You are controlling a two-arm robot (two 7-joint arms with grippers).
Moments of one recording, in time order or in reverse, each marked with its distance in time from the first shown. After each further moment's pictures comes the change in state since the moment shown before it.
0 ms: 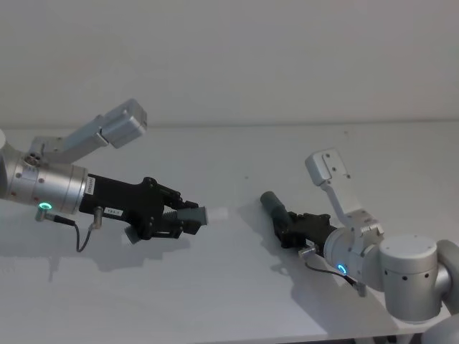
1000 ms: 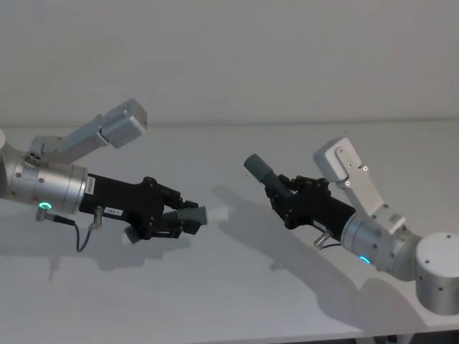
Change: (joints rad) left arm 0.000 0.000 0.000 0.000 0.000 0.000 0.000; right arm 0.008 0.150 -0.041 -0.012 -0.071 -0.441 0.223
